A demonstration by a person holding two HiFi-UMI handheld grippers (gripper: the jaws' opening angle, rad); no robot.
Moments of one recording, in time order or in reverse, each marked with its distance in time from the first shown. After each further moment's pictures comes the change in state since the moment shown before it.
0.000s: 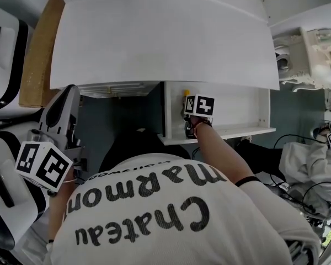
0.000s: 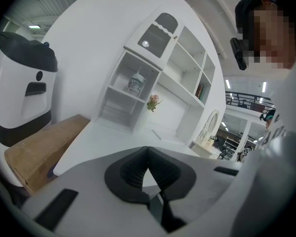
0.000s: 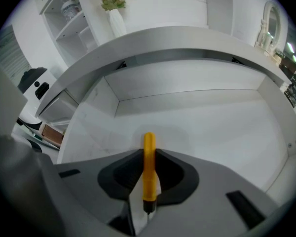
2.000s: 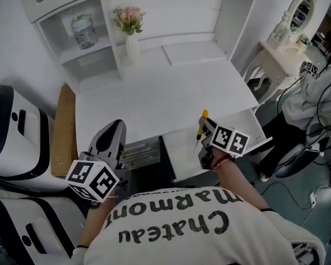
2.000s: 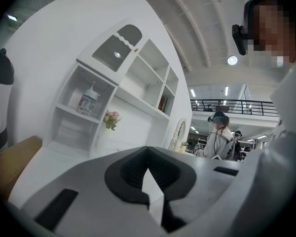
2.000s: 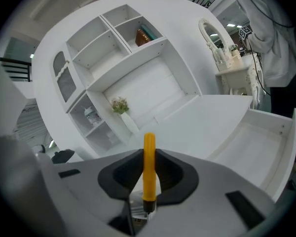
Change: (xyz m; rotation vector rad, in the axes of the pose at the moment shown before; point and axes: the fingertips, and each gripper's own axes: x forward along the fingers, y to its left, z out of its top) left arm -0.005 -0.128 0.061 0.176 -0.182 -0.352; right arm -0.243 0.015 0.094 0.374 -0.736 0.264
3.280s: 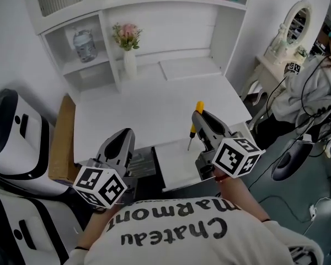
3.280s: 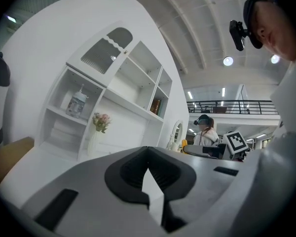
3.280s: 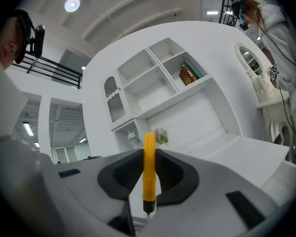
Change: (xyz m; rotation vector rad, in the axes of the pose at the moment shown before) left arm 0.018 -0.067 0.004 0.018 -0.036 -0.017; right arm -0.099 0.116 0.101 -0.255 -0.268 0.380
